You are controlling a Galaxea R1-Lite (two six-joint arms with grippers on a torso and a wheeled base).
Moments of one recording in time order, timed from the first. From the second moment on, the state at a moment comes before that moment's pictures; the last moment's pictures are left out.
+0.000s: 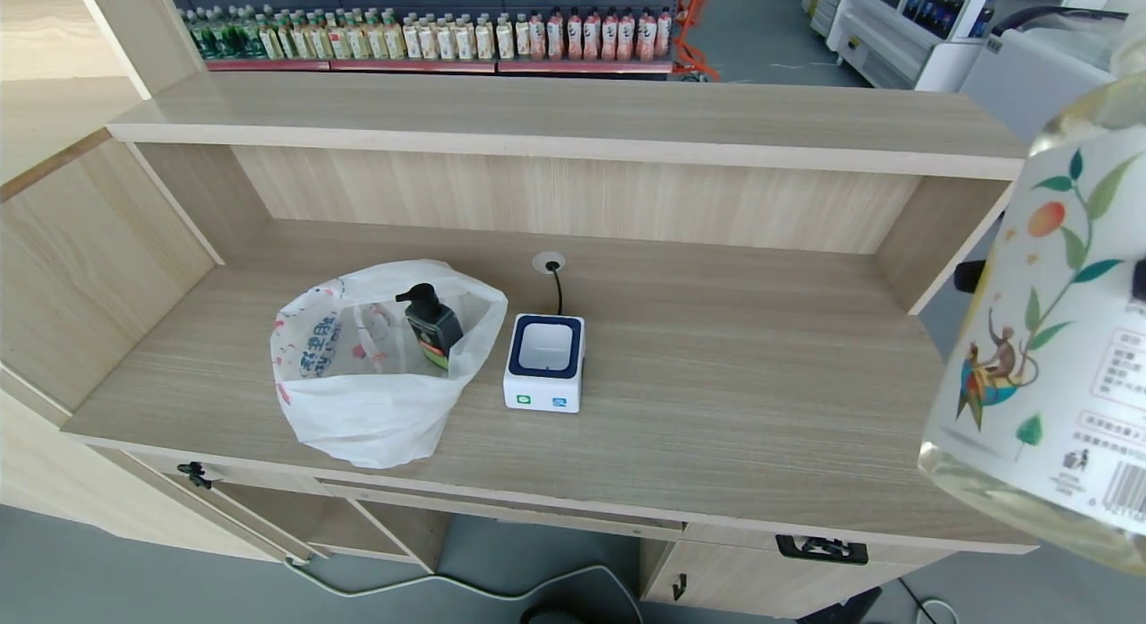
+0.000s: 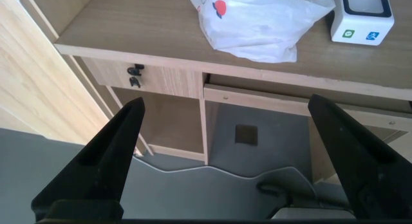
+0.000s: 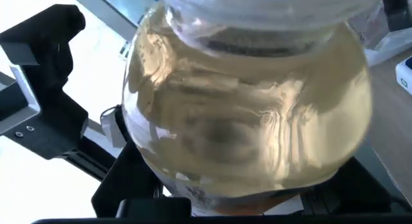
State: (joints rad) left arm 0.00 0.00 0.00 0.00 0.05 0.00; right arm 0.24 1.19 -0.95 -0.26 1.27 0.38
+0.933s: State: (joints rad) left arm 0.00 0.00 0.00 0.00 0.05 0.00; right arm 0.33 1.07 -0.91 -0.26 1.34 0.56
